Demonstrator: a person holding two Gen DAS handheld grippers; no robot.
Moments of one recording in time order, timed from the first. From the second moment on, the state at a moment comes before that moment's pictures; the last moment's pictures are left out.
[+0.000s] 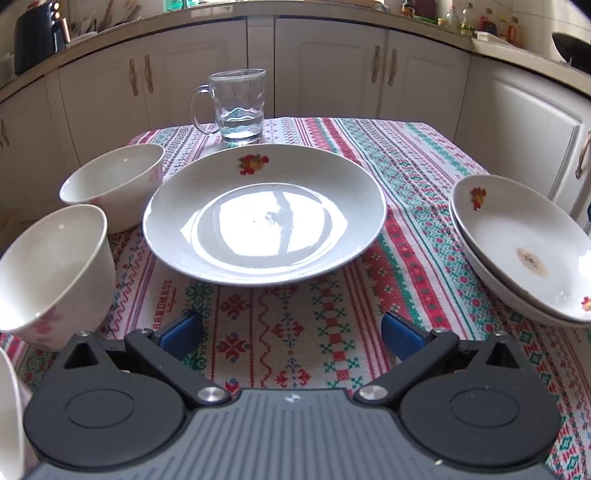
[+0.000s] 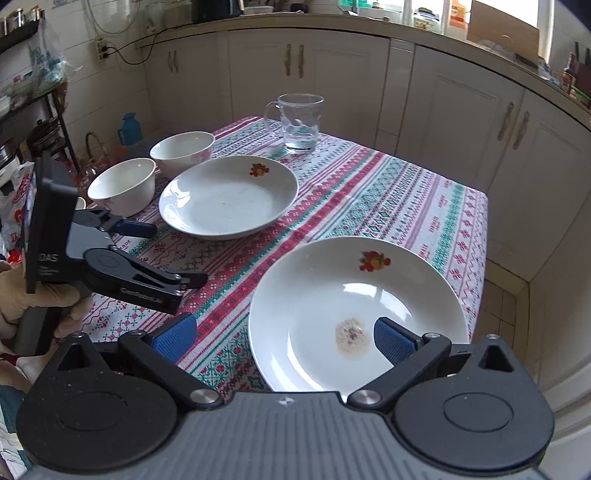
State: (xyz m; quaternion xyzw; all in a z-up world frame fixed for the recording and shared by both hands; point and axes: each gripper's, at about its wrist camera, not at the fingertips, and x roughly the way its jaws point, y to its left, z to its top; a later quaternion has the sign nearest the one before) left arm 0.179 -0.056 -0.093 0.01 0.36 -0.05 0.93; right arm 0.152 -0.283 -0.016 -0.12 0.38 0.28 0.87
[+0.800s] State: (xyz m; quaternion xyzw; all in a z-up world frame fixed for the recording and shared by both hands) left arm 0.207 -0.051 -0.095 0.00 0.35 -0.02 0.94; right arm 0.261 -0.226 -0.002 -0.17 0.38 0.39 0.82
